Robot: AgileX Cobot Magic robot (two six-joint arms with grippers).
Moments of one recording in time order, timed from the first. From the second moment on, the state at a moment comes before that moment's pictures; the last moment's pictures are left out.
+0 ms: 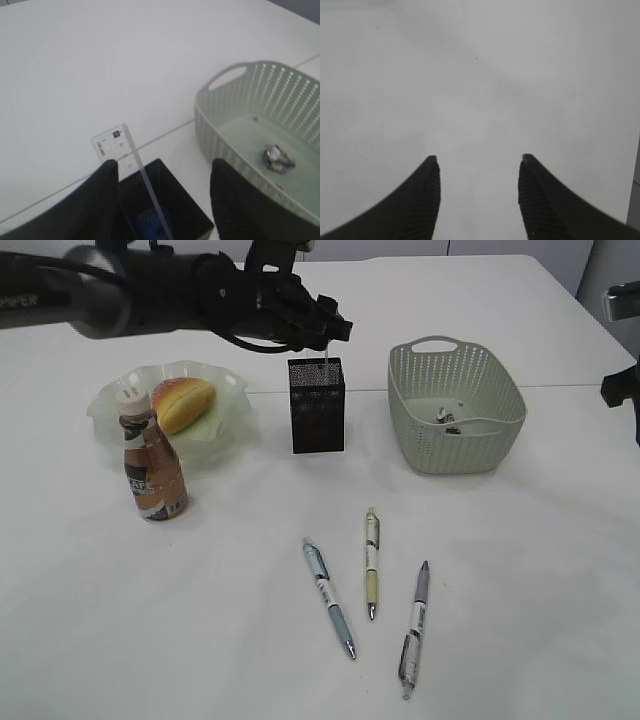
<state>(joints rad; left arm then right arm) -0.54 2.26 -1.87 -0.18 0.10 0.17 -0.02 1.80 -1.50 -0.23 1.23 0.07</state>
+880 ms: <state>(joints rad) -0.46 1.83 -1.87 0.07 1.23 -0.11 -0.02 1.70 -1.50 0.02 1.23 0.07</state>
